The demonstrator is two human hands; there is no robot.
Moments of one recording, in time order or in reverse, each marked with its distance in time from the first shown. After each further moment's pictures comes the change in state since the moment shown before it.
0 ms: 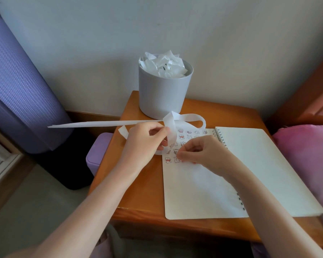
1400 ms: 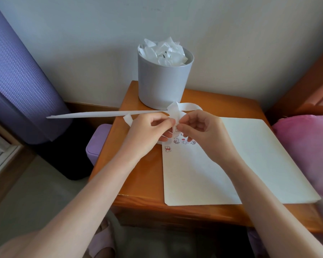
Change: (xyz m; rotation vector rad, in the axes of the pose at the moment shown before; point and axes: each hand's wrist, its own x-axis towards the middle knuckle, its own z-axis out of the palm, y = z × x) left_hand -0.002 0.002 0.001 -0.093 -0.109 -0.037; right_hand 0.004 -0.003 0.007 0.187 0.224 -0.340
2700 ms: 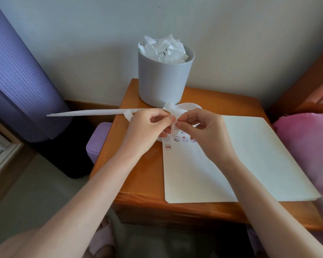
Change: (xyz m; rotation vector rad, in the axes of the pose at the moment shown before) left_hand 0.001 -0.001 -0.001 0.009 0.055 0.028; right_hand 0.000 0.003 0.005 -0.066 0.095 -0.054
